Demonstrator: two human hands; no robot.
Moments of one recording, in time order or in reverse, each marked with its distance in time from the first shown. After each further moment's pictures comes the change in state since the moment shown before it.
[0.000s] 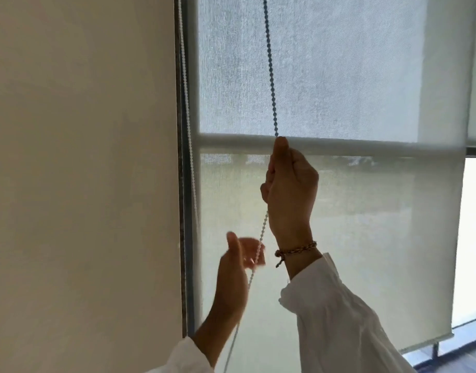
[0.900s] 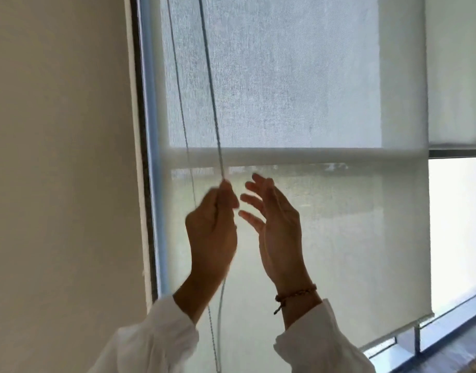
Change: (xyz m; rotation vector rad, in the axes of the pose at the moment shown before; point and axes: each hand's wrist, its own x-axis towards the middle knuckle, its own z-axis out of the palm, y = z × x) left_hand 0.055 0.065 0.018 0.017 0.093 0.434; right_hand -0.009 0.021 -0.040 0.132 -0.128 0.253
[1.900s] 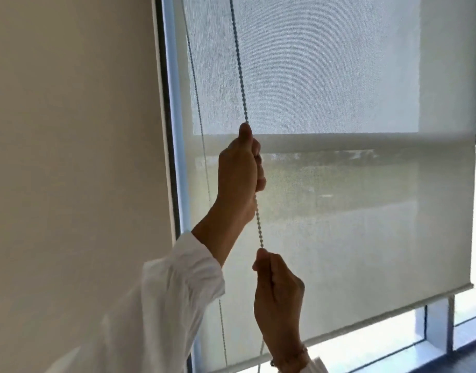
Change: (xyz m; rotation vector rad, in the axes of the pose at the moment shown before) left_hand 0.055 0.024 0.006 -0.245 -0.117 -0.403; right_hand -0.076 0.089 0.005 -0.558 0.205 -0.359
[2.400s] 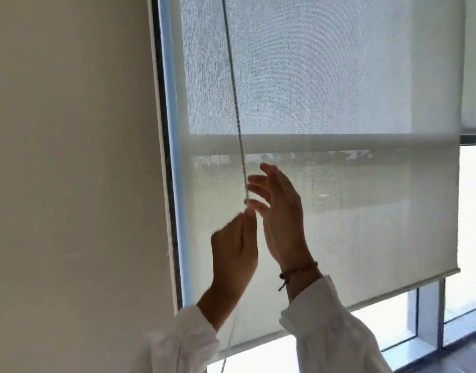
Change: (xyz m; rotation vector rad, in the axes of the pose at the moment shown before) left_hand -0.072 -0.085 -0.025 0.504 0.142 0.518; right_hand 0.102 -0.038 -0.004 0.608 -0.221 0.394
